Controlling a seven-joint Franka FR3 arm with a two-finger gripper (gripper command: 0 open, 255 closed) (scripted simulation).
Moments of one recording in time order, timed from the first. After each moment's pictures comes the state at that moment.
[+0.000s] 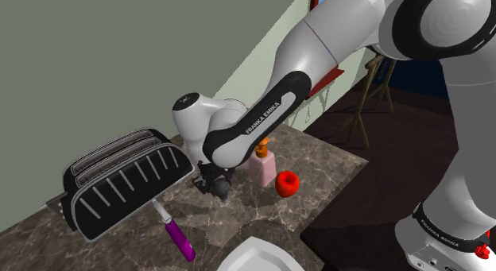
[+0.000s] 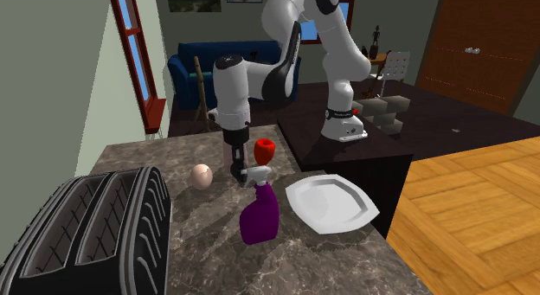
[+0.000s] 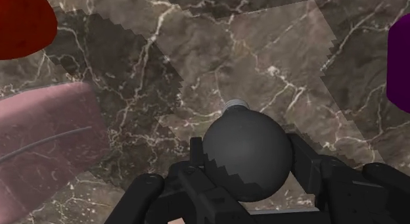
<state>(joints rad) 0.20 0.55 0.50 -1.83 -0.39 2.21 0.94</state>
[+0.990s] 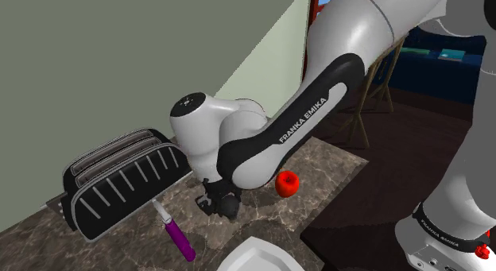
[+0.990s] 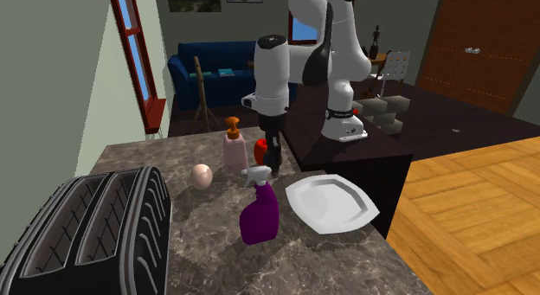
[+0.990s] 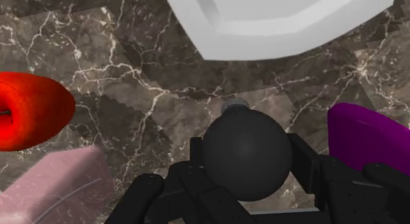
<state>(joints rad) 0.22 0.33 0.61 -2.05 -0.28 2.21 1.03</state>
